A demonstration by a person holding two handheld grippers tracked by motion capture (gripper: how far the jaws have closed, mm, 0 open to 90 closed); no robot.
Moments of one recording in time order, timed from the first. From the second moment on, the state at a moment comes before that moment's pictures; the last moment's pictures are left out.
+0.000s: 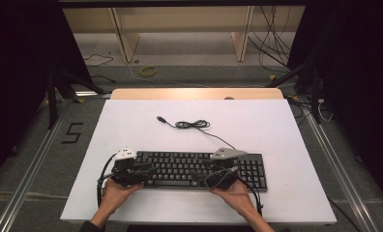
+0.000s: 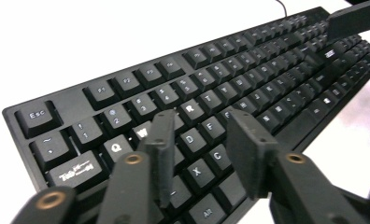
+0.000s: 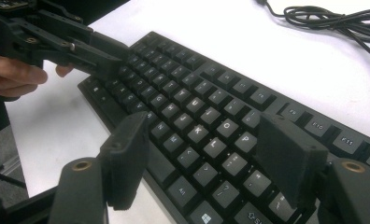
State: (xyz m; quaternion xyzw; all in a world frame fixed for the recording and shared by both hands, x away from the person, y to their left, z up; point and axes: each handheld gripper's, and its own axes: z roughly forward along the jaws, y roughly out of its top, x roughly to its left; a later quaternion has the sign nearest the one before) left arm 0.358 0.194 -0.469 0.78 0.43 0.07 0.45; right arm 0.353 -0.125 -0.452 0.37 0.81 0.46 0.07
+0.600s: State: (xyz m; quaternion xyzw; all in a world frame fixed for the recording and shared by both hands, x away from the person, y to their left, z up) left arm 0.352 0.200 -0.463 0.74 0.44 0.08 0.50; right arm 0.352 -0.119 -0.451 0.36 0.81 0.46 0.07
